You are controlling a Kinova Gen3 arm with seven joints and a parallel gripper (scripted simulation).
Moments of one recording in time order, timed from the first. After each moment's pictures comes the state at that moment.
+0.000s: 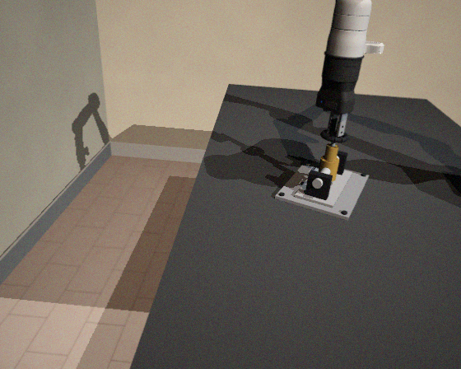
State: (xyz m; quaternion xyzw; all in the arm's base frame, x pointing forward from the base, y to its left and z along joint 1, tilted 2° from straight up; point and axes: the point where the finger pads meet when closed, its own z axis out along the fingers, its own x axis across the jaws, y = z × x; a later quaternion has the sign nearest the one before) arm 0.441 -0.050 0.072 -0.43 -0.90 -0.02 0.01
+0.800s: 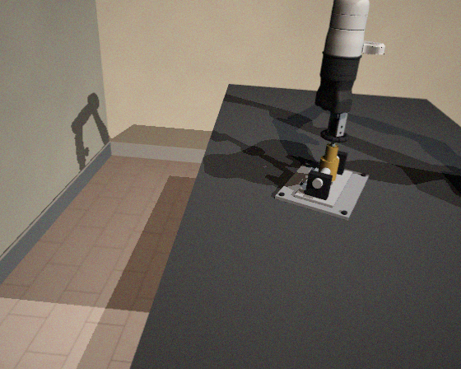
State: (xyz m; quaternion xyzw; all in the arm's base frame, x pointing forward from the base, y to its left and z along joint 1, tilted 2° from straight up) arm 0.441 -0.050 0.072 -0.52 -0.85 -0.02 0.01
